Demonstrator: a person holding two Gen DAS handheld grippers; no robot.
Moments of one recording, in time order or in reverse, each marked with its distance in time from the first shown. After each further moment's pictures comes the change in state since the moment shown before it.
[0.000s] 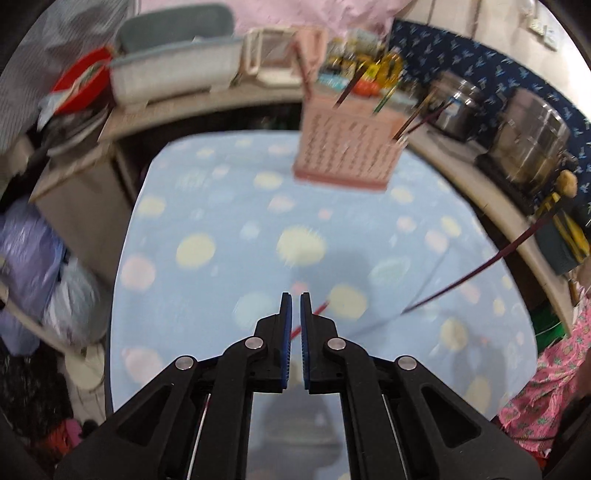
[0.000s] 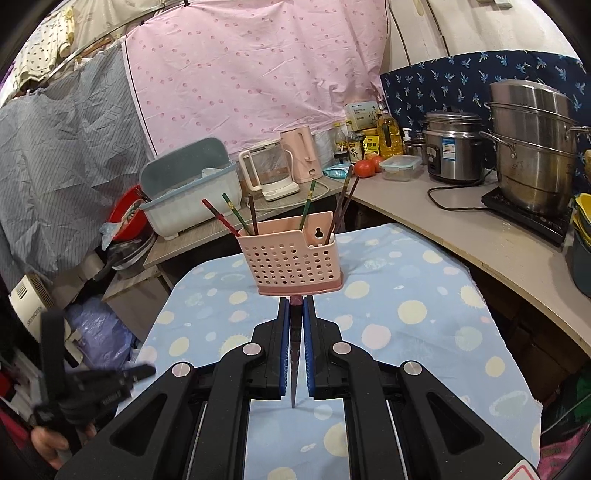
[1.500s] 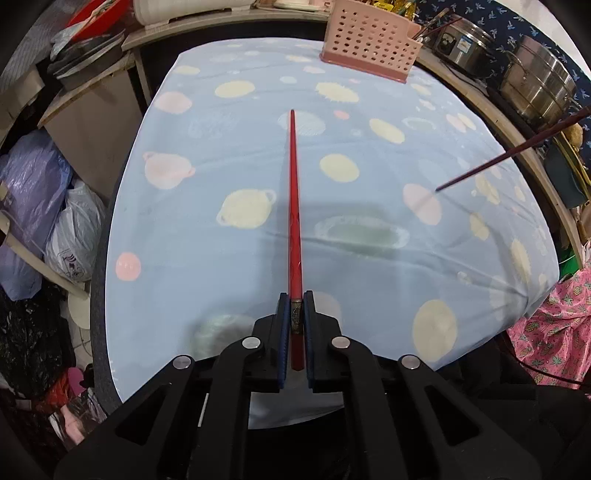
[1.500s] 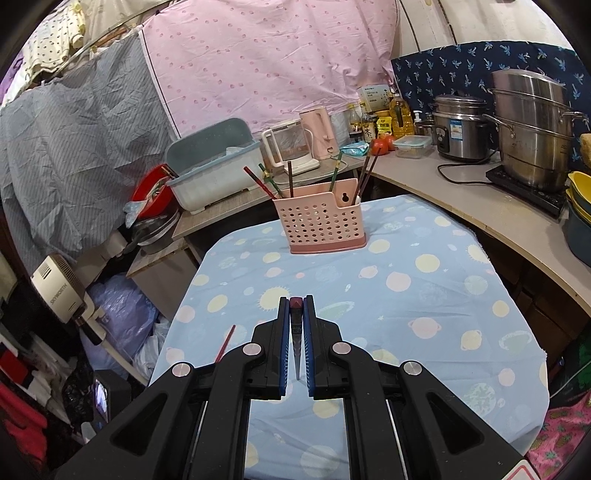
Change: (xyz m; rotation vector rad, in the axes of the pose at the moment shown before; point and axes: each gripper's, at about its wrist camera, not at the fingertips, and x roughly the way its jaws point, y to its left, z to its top) left arm -0.007 0.036 -0.129 0.003 0.193 -0.007; right arm -0.064 0.041 -0.044 -0.001 0.073 0.052
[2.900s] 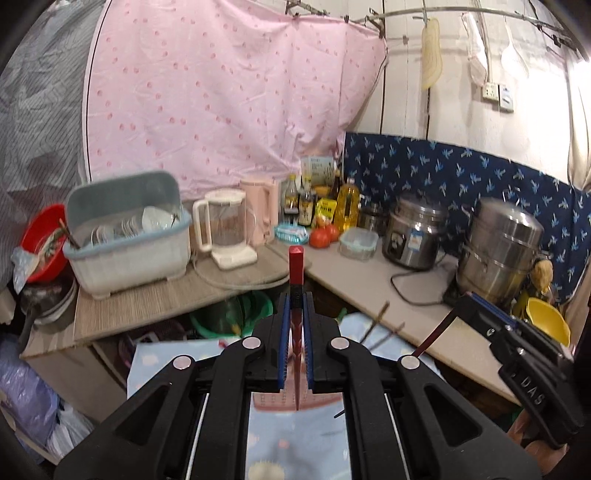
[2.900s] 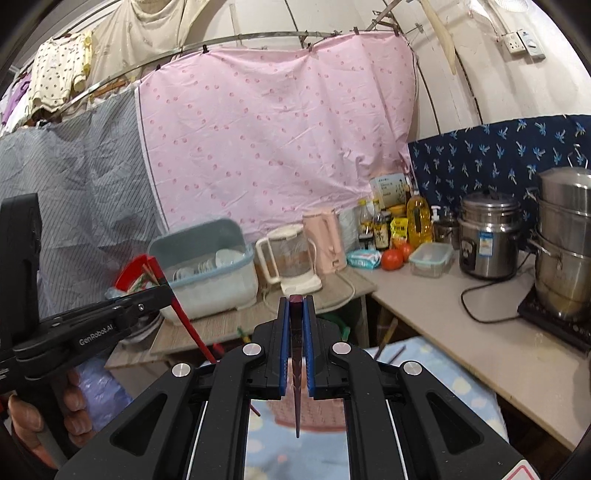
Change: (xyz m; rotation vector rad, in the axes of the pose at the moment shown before) left arm -0.151 -0.126 0.371 0.156 -0.673 -0.072; right arm 0.109 -0.015 0.230 -0.056 -0.314 0.007
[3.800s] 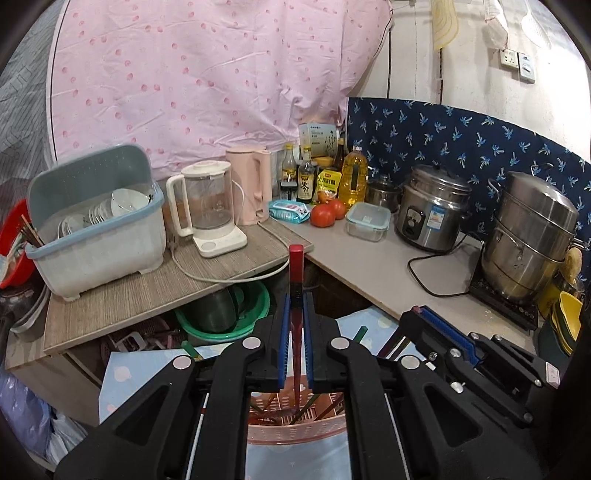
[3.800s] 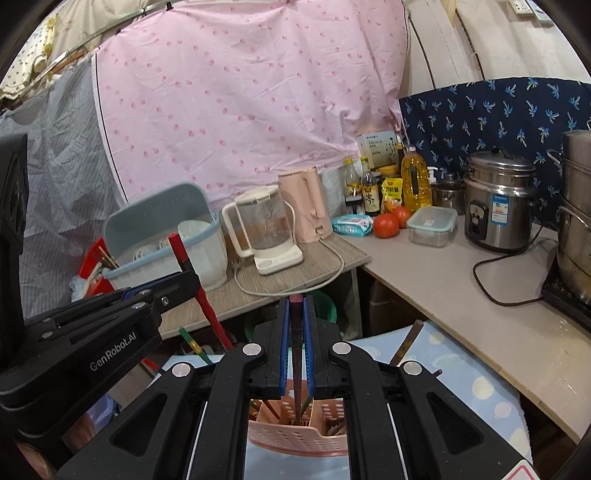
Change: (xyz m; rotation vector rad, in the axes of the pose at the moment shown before) left arm 0.138 -0.008 -0.012 0.021 0.121 0.009; right arm 0.140 -0.022 -0.028 0.031 0.150 -0.069
